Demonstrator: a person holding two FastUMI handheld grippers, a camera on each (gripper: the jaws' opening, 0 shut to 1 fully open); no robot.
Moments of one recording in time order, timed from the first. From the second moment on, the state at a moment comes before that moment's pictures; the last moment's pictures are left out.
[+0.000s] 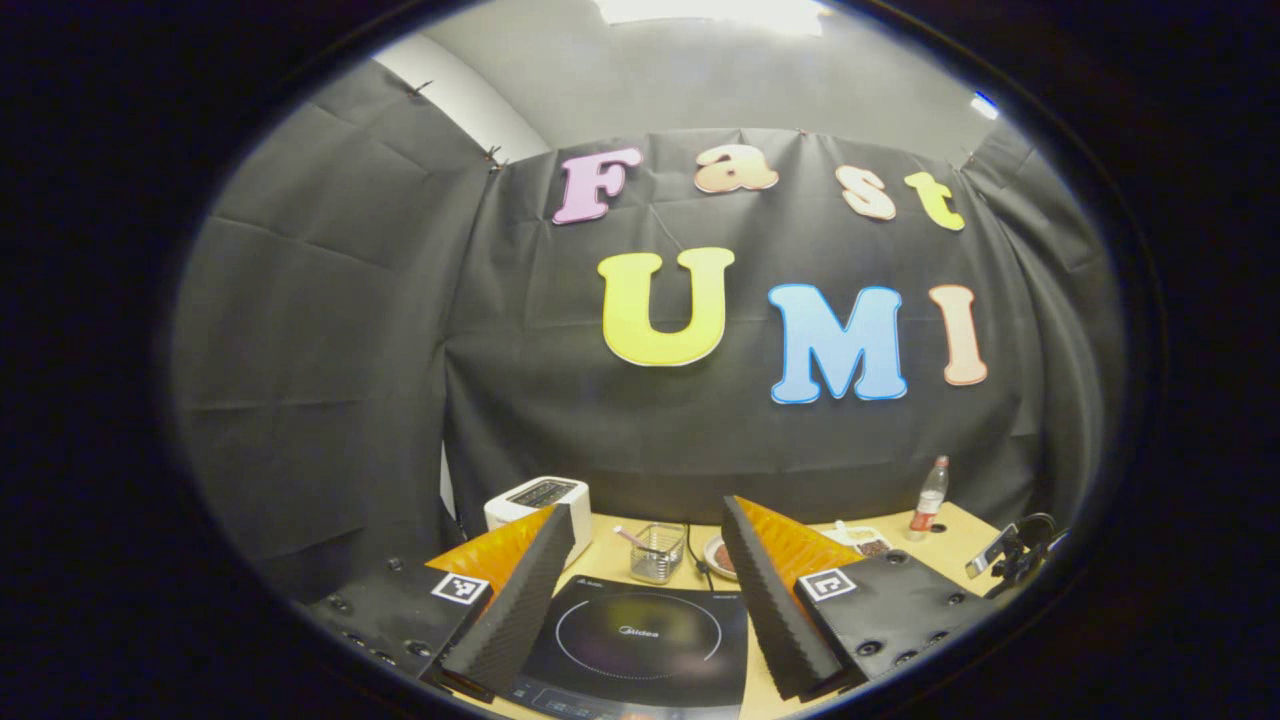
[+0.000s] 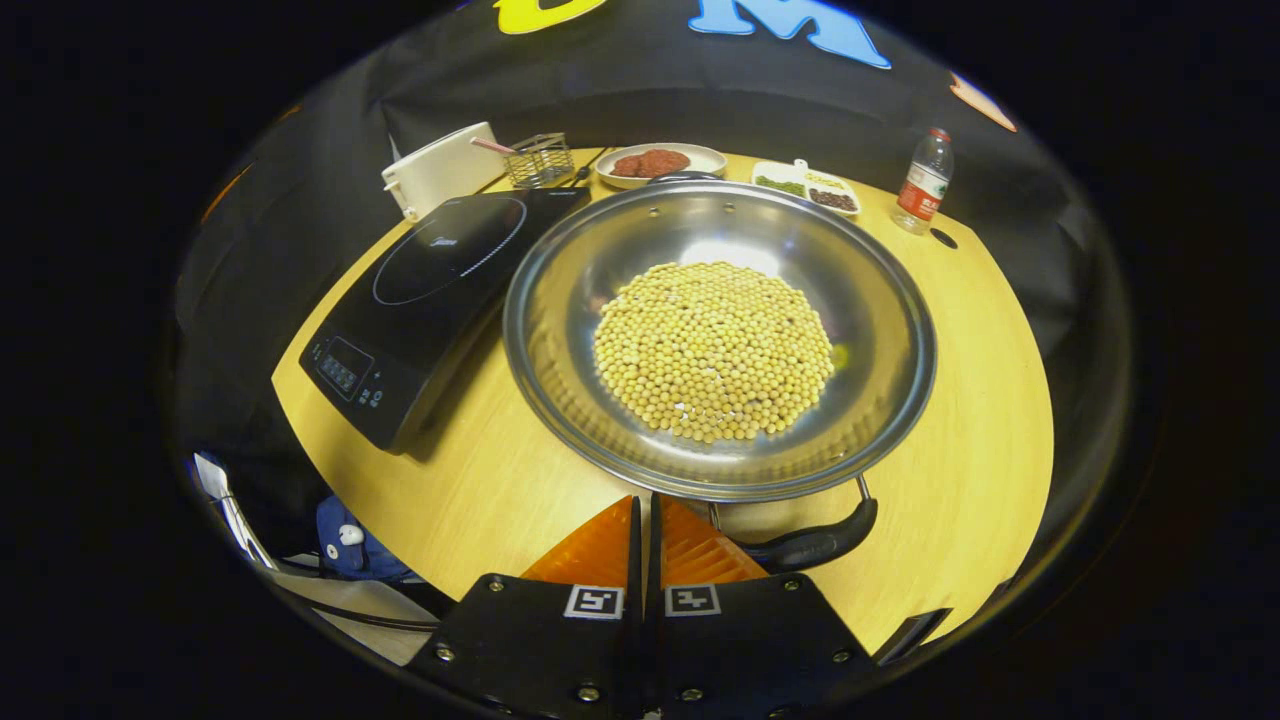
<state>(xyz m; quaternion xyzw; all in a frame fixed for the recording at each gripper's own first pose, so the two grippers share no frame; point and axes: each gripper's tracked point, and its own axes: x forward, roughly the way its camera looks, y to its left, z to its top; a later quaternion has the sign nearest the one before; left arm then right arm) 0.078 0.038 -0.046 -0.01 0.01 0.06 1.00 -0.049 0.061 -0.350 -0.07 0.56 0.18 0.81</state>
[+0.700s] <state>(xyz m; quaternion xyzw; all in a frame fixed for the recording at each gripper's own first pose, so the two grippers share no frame) 0.138 0.003 -0.068 -0.04 0.03 -0.04 1.00 -0.026 -0.029 -0.356 -0.10 0.58 0.05 0.81</state>
